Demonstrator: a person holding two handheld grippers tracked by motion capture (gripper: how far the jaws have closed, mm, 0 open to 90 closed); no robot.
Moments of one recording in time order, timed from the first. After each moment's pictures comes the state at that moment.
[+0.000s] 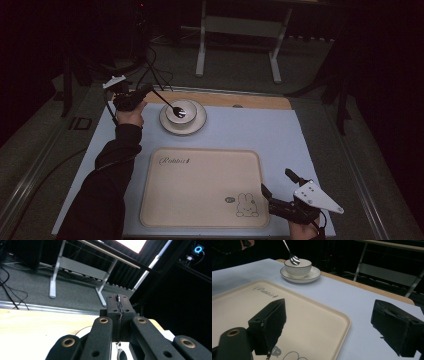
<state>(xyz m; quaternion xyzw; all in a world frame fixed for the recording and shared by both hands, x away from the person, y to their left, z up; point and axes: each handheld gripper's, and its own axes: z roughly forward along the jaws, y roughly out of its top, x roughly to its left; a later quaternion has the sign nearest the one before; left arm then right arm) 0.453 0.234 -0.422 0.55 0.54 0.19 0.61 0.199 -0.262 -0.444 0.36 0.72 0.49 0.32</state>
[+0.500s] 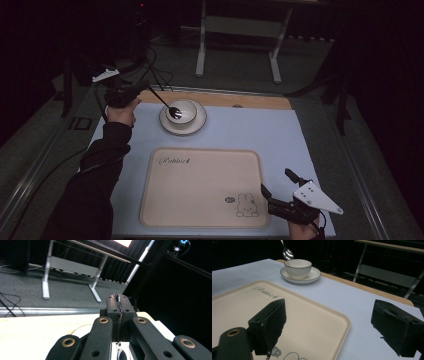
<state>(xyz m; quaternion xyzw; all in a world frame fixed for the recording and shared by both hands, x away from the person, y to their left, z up) 0.438 0.245 -0.390 0.59 0.50 0.17 0.61 0.198 -0.260 -0.444 0.36 0.72 0.49 0.33</state>
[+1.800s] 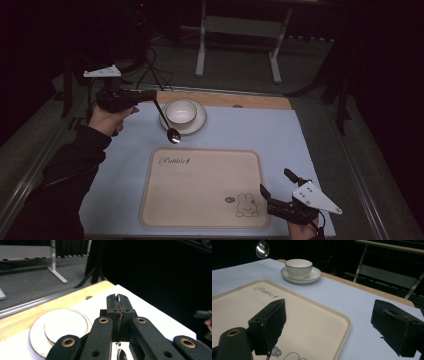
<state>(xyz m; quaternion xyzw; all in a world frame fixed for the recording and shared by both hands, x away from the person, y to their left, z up) 0.386 0.235 -0.337 0.74 0.34 0.09 0.58 0.198 -0.259 -0.444 0.36 0.72 0.49 0.33</state>
